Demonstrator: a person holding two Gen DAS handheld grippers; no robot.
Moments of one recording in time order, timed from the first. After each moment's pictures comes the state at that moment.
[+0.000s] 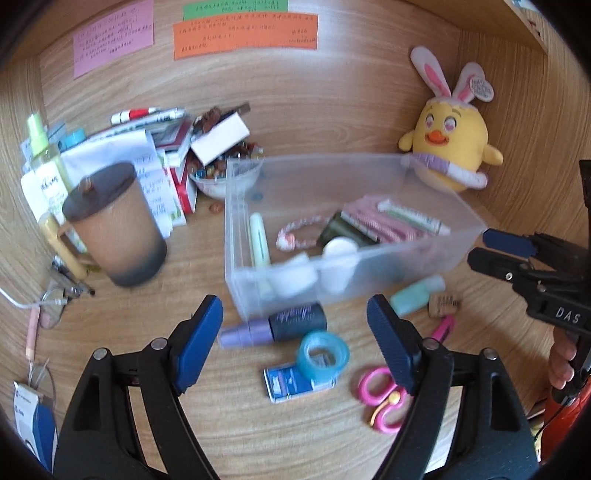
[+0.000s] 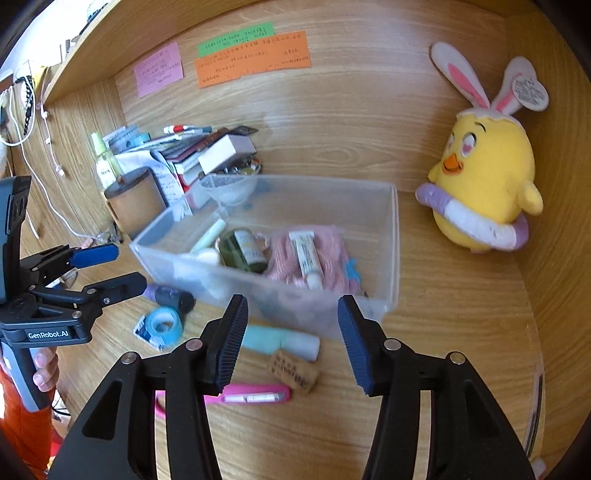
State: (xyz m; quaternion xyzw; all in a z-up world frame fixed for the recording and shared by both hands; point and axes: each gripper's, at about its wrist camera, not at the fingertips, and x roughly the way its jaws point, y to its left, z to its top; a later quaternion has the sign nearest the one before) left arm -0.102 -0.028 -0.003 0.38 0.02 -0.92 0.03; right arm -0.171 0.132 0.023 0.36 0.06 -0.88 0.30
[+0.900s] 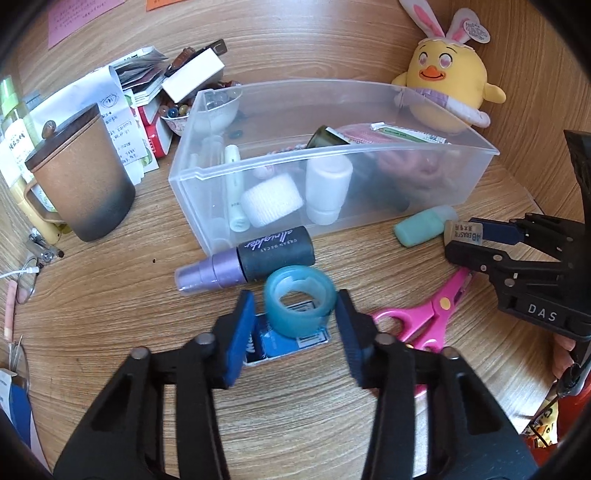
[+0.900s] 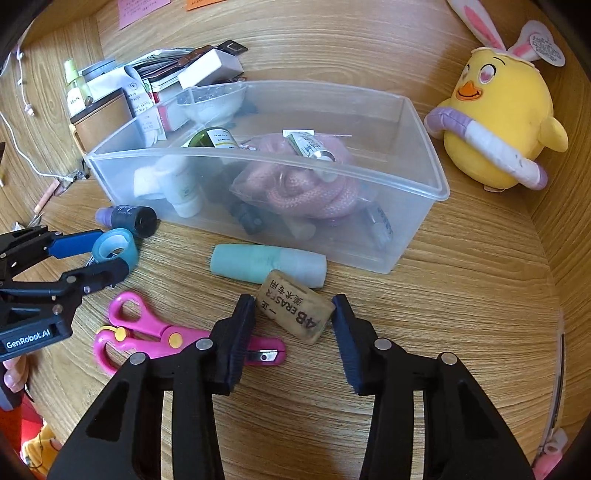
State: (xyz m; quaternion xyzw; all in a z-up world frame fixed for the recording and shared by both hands) left arm -0.103 -0.013 -0.055 0.44 0.01 -0.90 0.01; right arm -0.172 0.112 -0.037 0.43 0.12 -0.86 0.26
